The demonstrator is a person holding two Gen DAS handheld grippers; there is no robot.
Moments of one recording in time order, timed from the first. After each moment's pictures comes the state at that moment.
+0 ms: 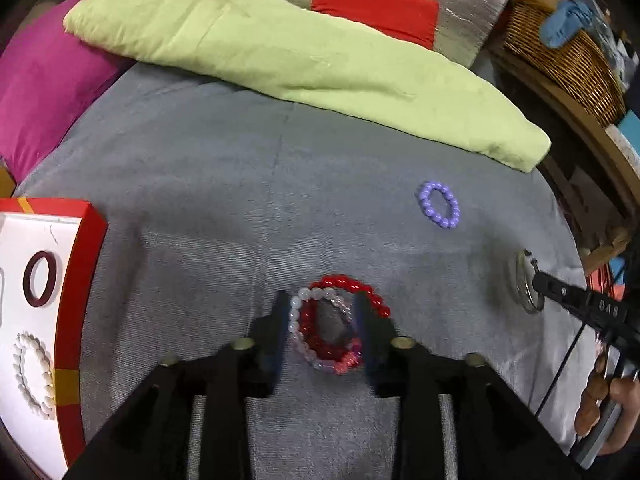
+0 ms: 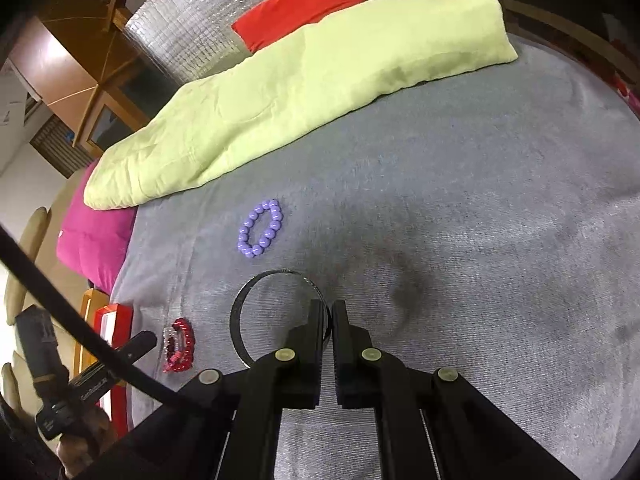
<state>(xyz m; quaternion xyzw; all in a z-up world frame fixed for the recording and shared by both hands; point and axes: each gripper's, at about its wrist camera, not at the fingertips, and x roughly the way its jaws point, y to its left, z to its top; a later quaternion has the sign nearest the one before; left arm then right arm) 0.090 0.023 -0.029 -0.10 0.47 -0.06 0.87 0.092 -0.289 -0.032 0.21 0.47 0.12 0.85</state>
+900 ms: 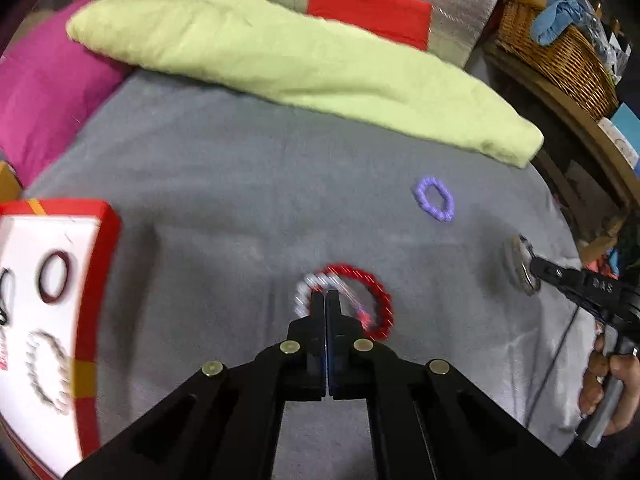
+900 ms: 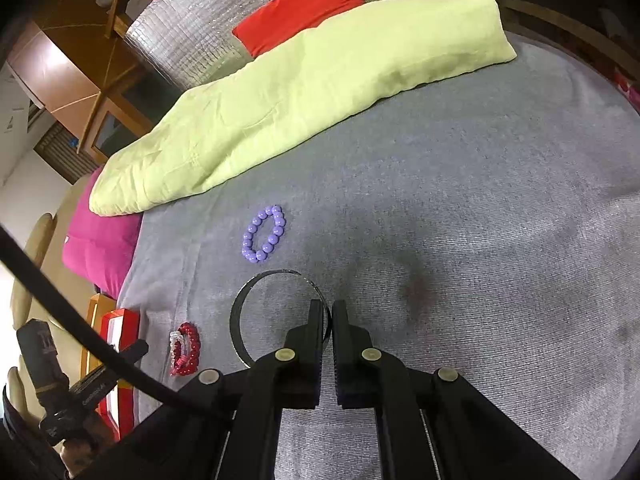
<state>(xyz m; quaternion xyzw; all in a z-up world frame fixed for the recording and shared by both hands) 0.066 0.022 -0.025 -0.08 0.48 -0.08 0.87 0.092 -0.294 -0.033 0.23 0.47 0.13 0.85</state>
